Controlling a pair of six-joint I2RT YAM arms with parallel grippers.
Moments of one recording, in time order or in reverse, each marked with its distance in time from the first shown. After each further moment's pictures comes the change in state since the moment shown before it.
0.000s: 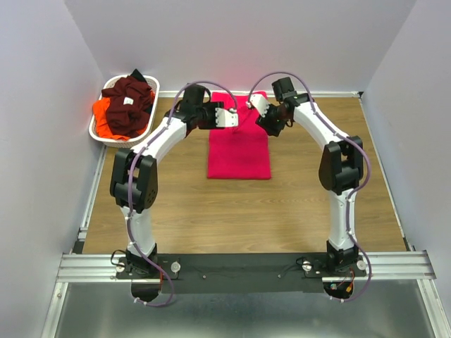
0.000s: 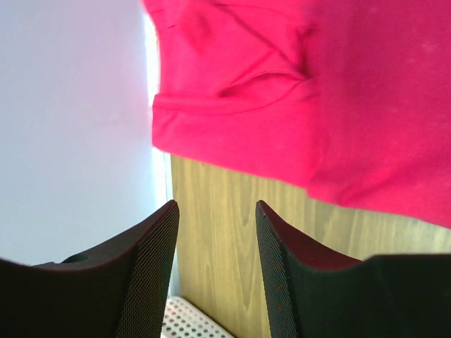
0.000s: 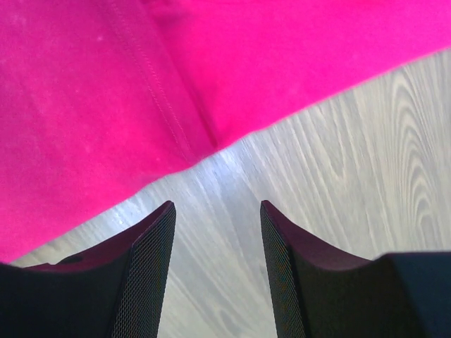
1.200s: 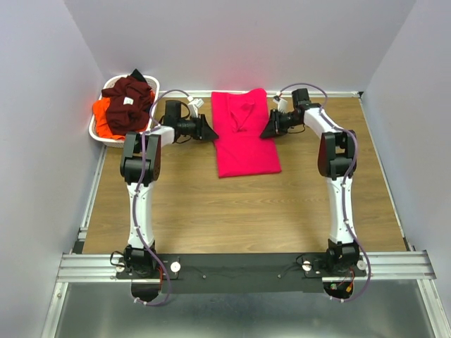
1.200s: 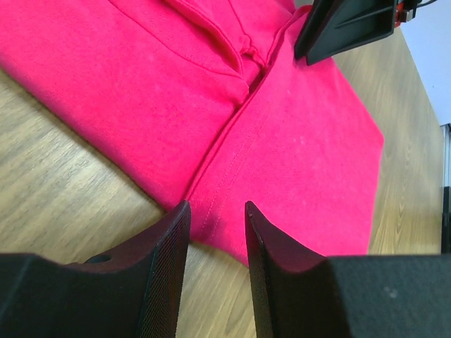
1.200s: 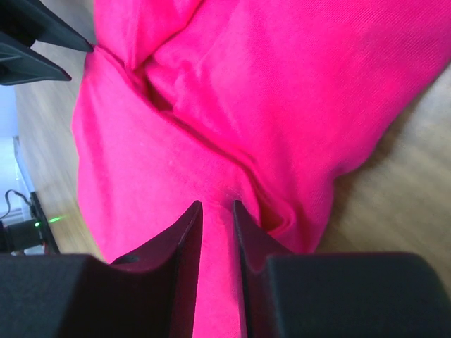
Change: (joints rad) left arm 0.243 0.421 0.042 0.433 0.664 -1.480; right arm -0.202 0.351 0.159 0.153 -0.656 0.887
